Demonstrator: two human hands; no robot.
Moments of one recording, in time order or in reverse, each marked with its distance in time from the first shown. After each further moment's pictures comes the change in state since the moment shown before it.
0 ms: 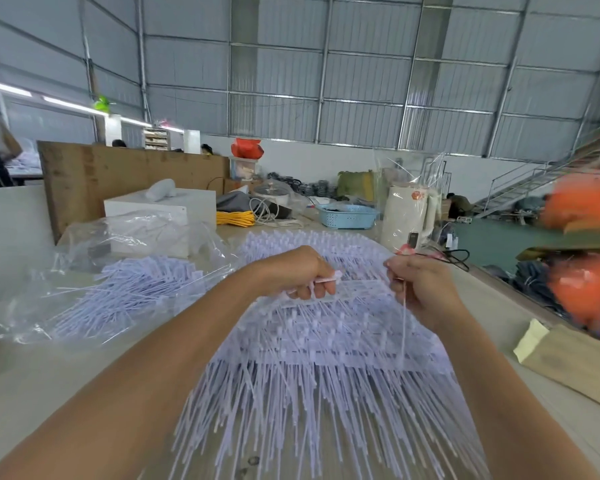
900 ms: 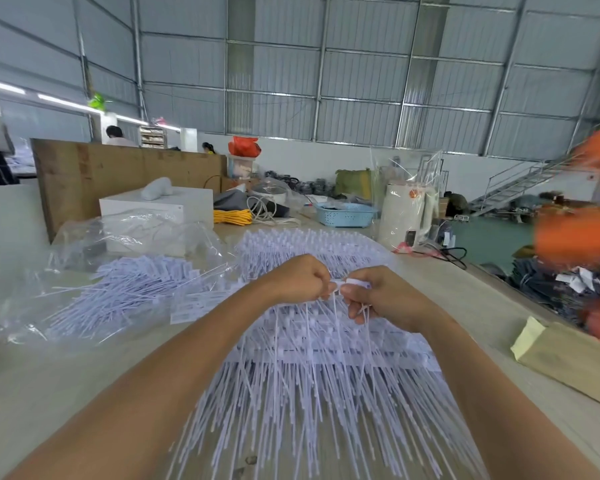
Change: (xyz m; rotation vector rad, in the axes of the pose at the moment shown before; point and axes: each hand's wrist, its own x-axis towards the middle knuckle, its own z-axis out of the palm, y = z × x) left_hand 0.012 -0.017 0.017 0.226 0.166 0.104; right_hand -0.014 0.002 0.031 -0.509 -0.472 -0.040
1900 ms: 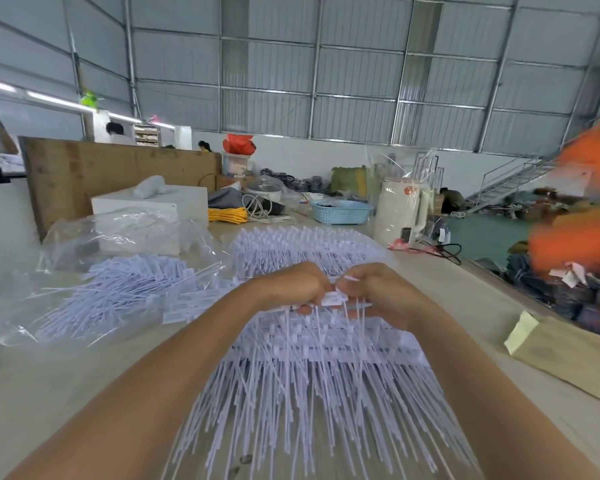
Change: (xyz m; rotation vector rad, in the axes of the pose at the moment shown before) left_hand -0.005 0.006 0.003 -0.166 -0.183 -0.071; right_hand 0.000 -0.007 0.004 0.143 0.082 0.199
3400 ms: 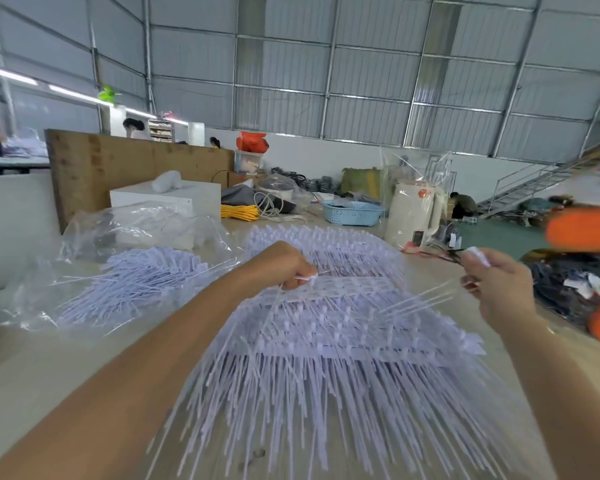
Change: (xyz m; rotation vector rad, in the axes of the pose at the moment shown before) left_hand -0.009 -0.023 -0.034 -0.116 0.263 -0.001; right_hand -0.006 0.031 -0.101 0.250 0.770 -0.213
